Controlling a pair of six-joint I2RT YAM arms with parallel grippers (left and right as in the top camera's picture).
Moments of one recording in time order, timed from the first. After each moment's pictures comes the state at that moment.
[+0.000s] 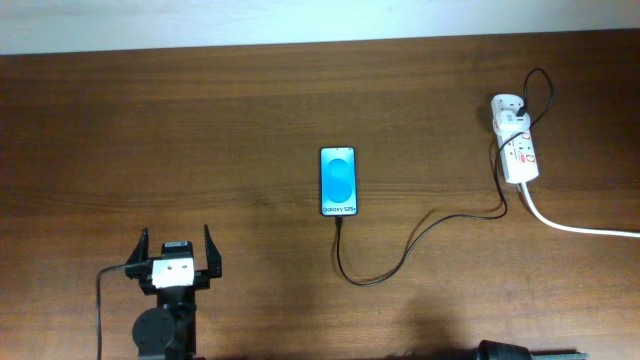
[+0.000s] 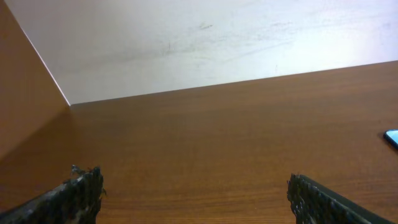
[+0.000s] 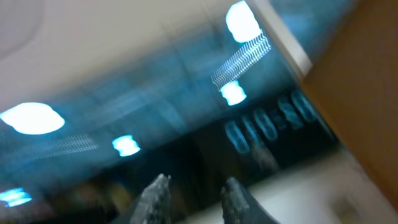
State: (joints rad) left arm 0.01 0.01 0.01 -0.07 -0.10 0.19; right arm -0.22 0.01 1.35 -0.76 0.03 0.55
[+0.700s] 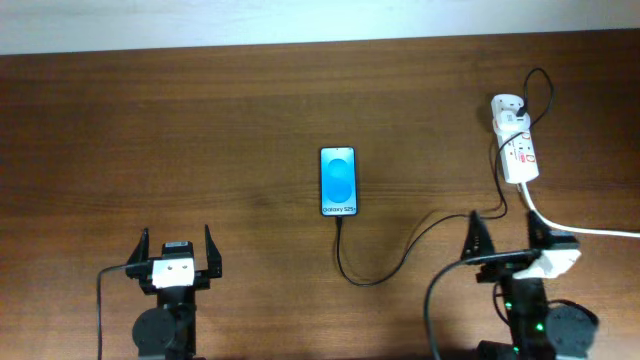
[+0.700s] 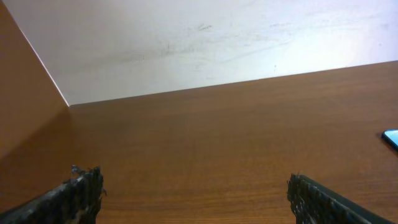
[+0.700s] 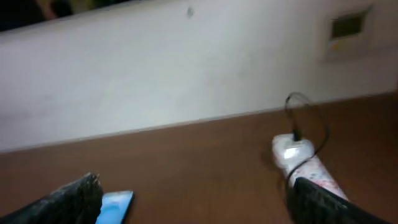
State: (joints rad) left arm 0.01 0.01 0.01 -0.07 -0.10 0.19; right arm -0.18 0.01 0.24 -0.24 -0.23 0.19
